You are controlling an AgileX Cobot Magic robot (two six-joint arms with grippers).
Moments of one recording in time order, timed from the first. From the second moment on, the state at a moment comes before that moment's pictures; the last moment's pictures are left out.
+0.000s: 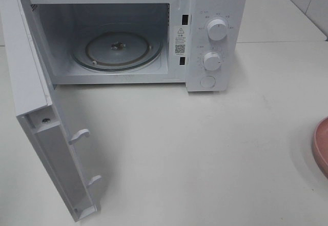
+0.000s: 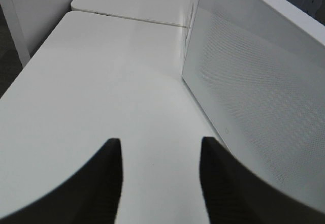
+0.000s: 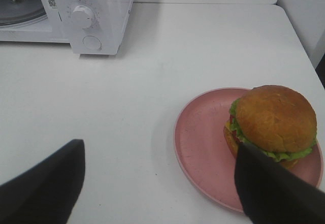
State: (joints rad) left arm 0.09 0.02 -0.52 -0.06 1.00 -0.05; right arm 0.13 0.00 -0.51 -0.10 1.02 0.11
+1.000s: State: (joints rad) left arm 0.09 0.58 -0.29 -0.08 0.08 -0.05; right arm 0.13 0.00 -0.51 -0.10 1.02 0.11
